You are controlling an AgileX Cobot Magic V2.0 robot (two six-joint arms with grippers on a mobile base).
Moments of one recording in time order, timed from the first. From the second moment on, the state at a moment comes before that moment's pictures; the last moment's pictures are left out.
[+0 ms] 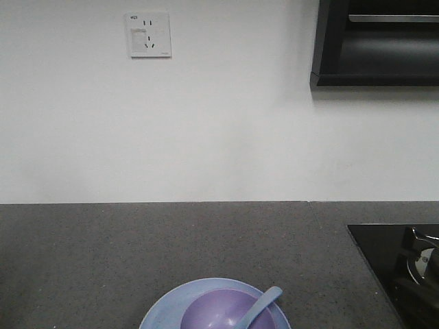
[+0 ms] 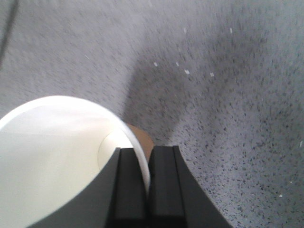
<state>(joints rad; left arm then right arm) 0.21 1.28 -1.08 0.35 0.84 -0.13 0.23 0.72 -0.78 0.13 0.55 -0.02</state>
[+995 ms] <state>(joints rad) -0.39 1.23 -1.09 -0.20 0.73 0.21 0.23 0.72 -0.78 0.13 0.55 -0.02</state>
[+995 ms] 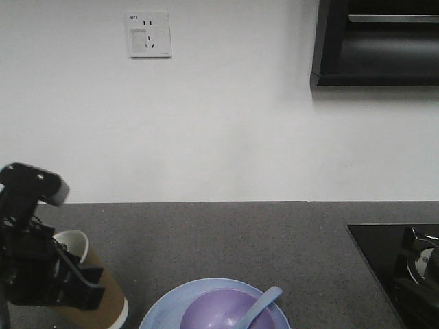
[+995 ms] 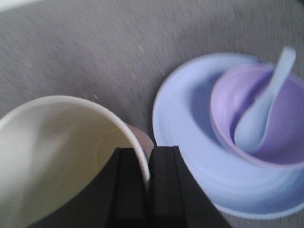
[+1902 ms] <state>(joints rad) -0.41 1.31 -1.09 -0.16 0.82 0.21 0.23 0.72 -0.78 0.13 0.55 -0.02</state>
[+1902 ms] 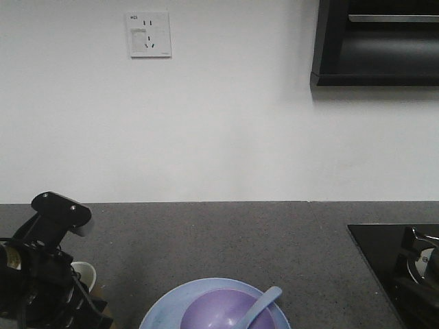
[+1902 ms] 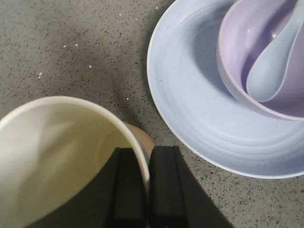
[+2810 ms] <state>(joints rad) -0.41 1.14 -1.09 -0.16 0.51 0.22 0.23 0.72 -0.78 0.13 0.55 -0.02</state>
